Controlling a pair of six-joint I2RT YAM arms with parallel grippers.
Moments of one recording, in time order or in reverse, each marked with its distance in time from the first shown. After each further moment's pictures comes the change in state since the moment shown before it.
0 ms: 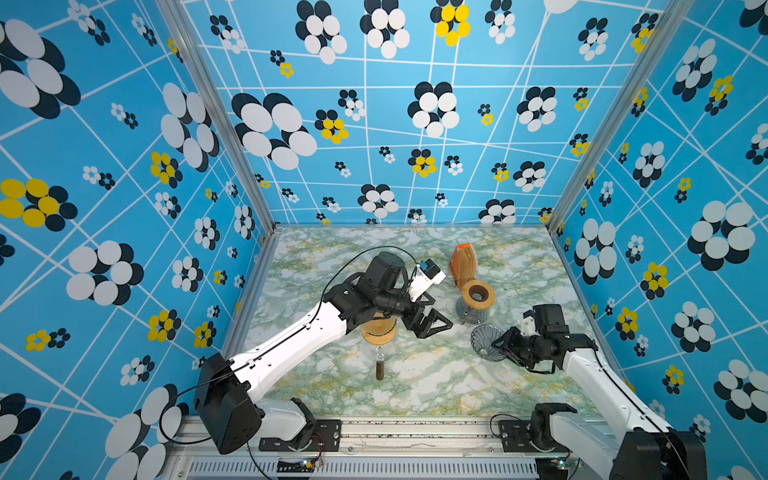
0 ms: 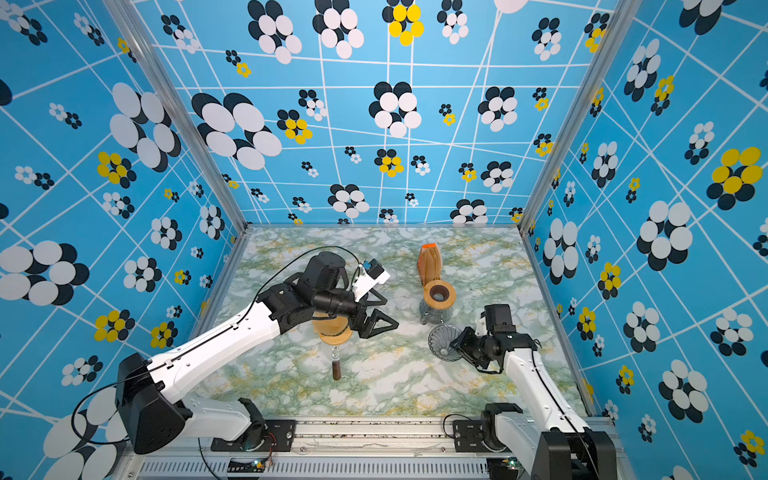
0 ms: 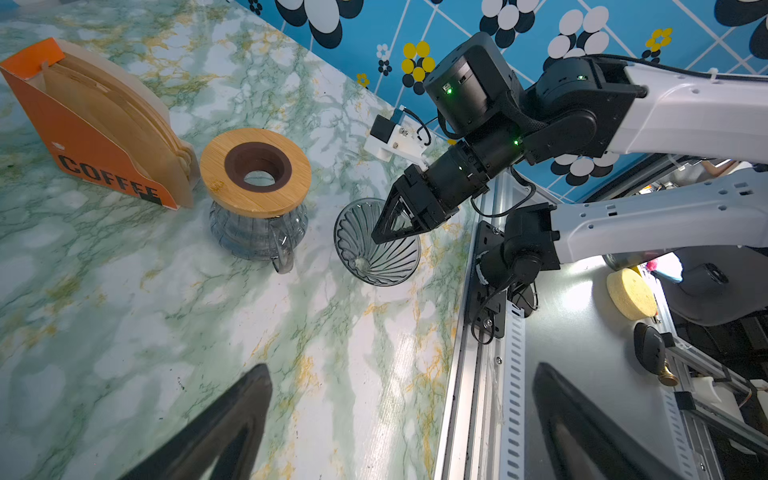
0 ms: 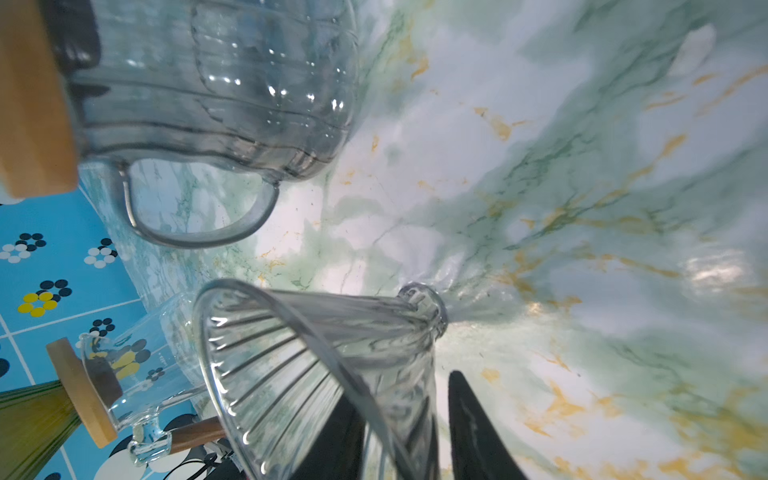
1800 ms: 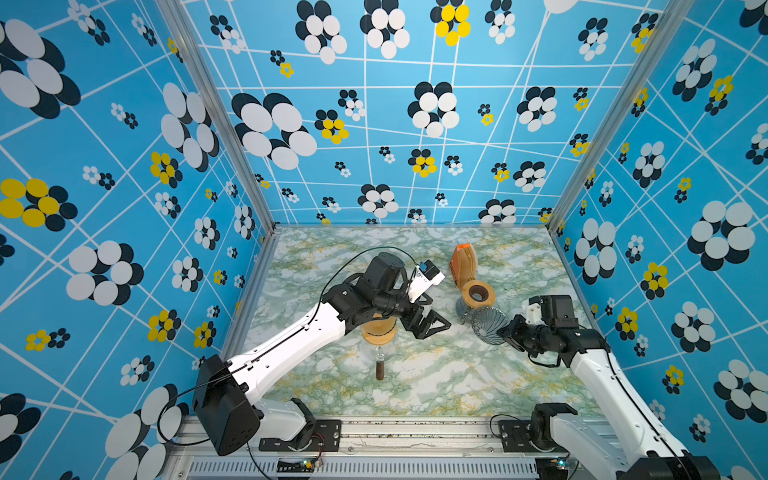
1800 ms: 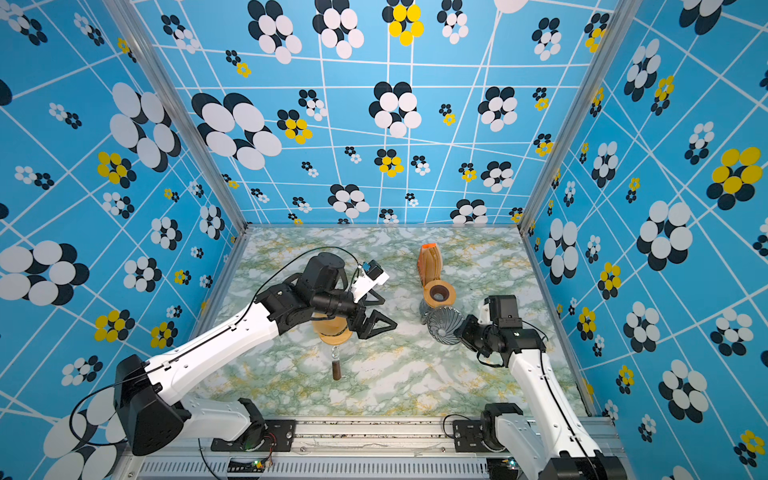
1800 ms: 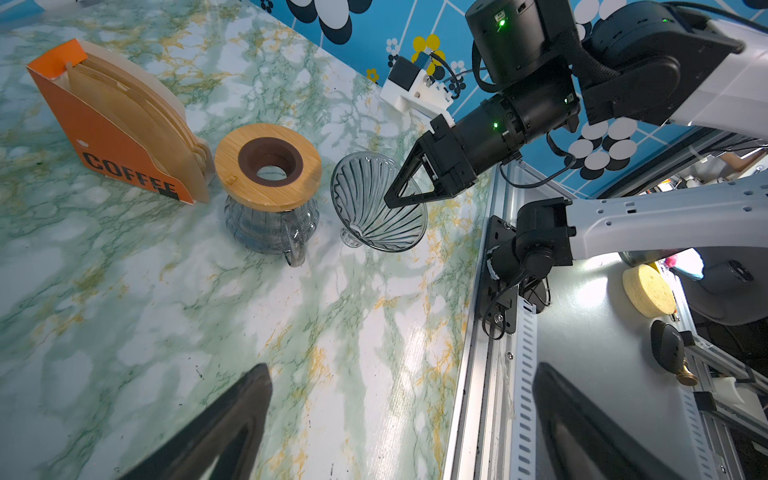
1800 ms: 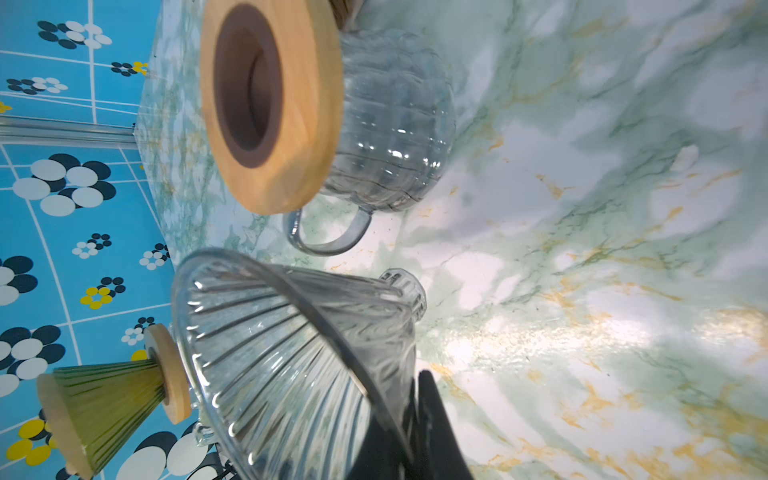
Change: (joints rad) left arm 0.000 -0.017 0.000 -0.025 -0.041 0.024; right arm 0.016 -0.068 0.170 -0.076 0.019 0.018
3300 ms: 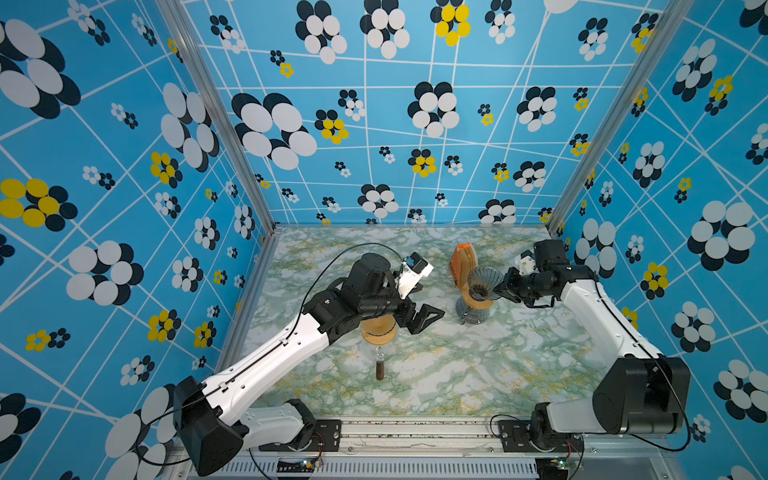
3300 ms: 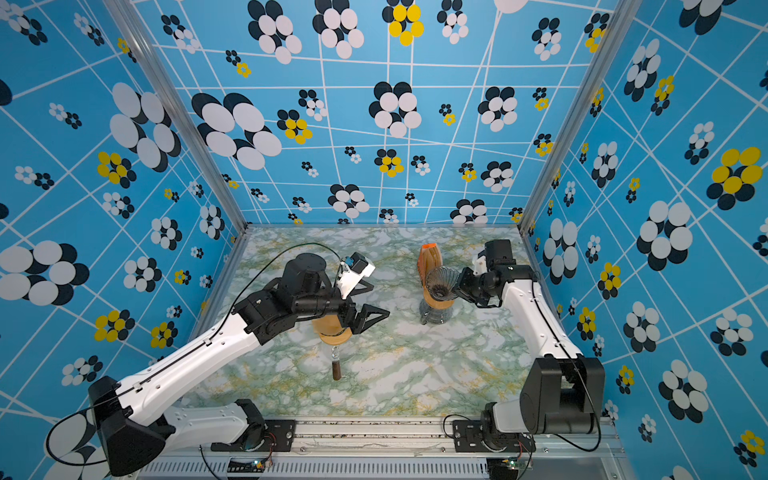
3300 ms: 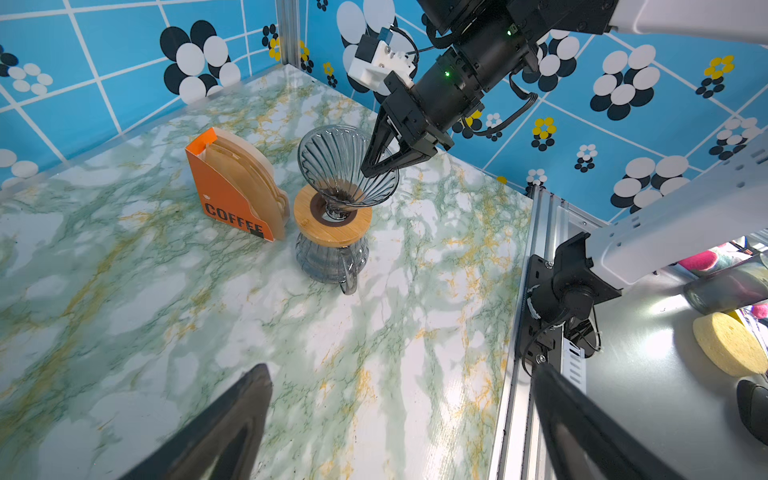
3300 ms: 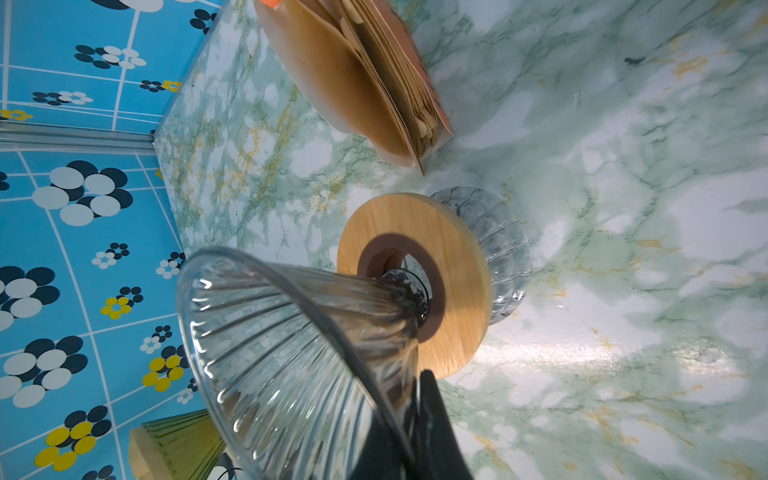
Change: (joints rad) left arm 0.003 -0.119 -0.032 0.053 -0.154 -0.003; right arm -0.016 0.490 0.483 -0.078 -0.026 -0.119
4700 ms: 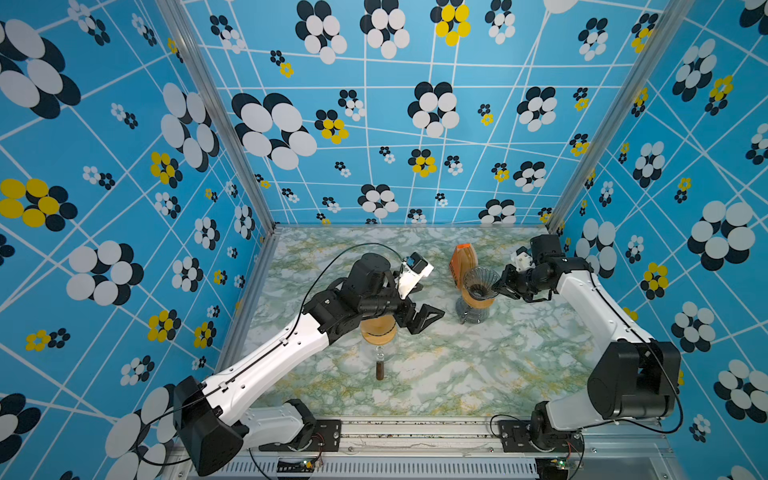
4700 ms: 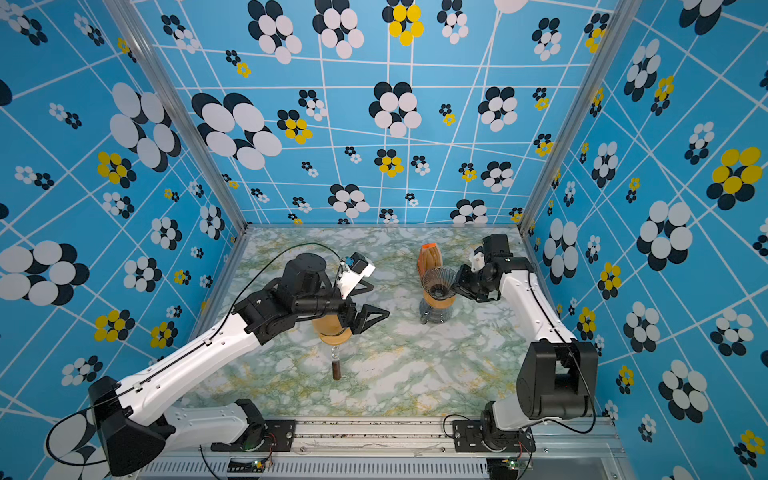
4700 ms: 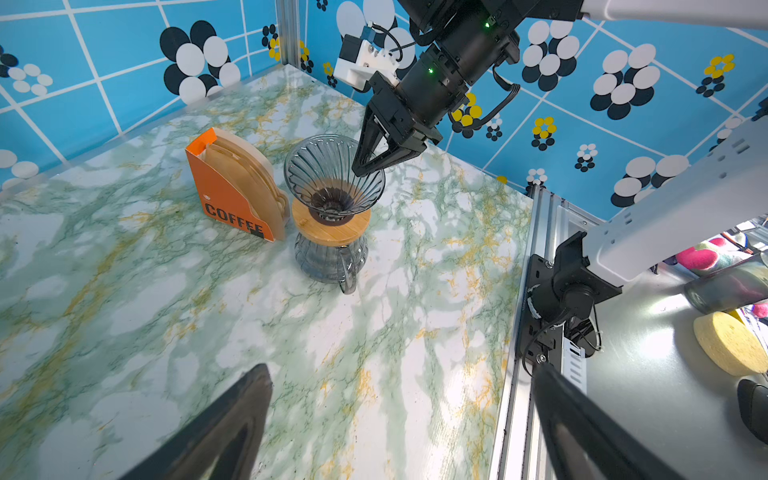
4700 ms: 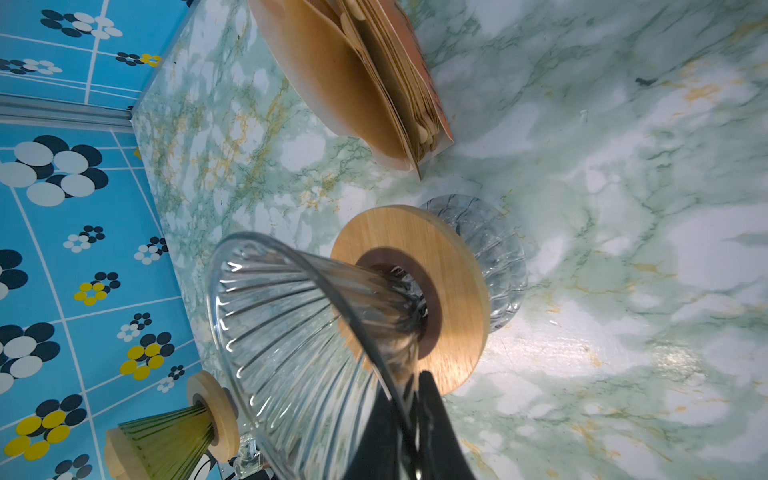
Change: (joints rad) left arm 0.000 0.000 0.000 0.000 0.000 0.002; right arm 0.000 0.074 0.072 -0.047 -0.001 -0.073
